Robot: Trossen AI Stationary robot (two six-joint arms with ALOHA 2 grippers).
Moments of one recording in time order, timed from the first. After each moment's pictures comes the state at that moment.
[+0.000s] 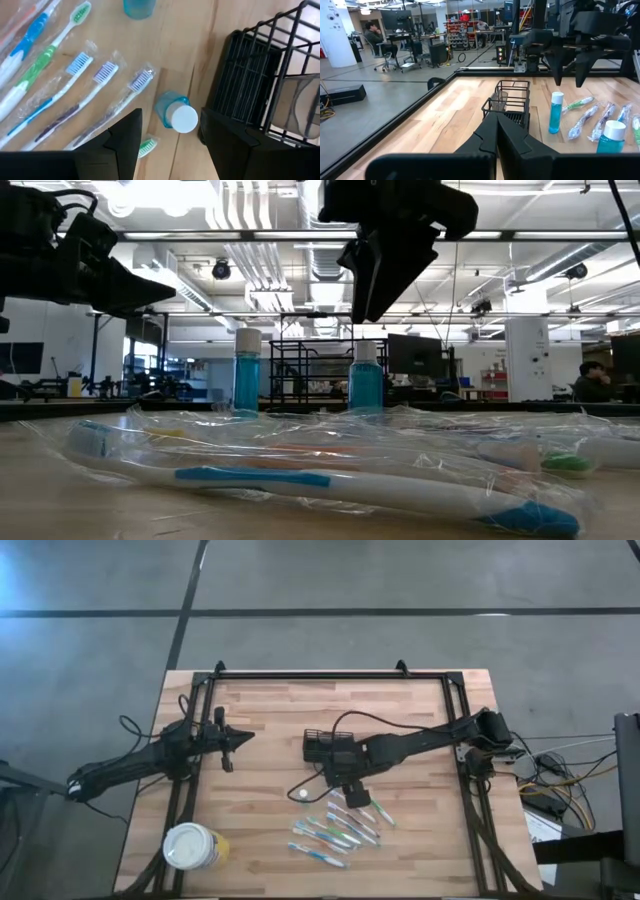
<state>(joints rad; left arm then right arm) 0.33 0.12 0.01 0.01 0.10 0.07 0.15 1.86 1.53 -0.88 0.10 -0.08</state>
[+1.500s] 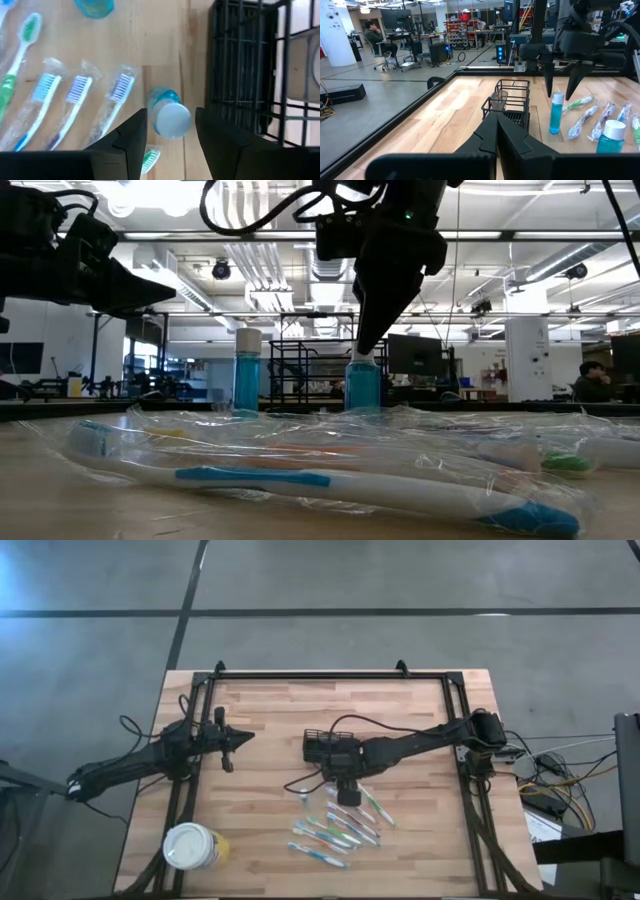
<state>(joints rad) 0.33 0.12 0.01 0.01 0.10 0.07 0.14 1.90 1.46 -0.79 0.16 0.17</state>
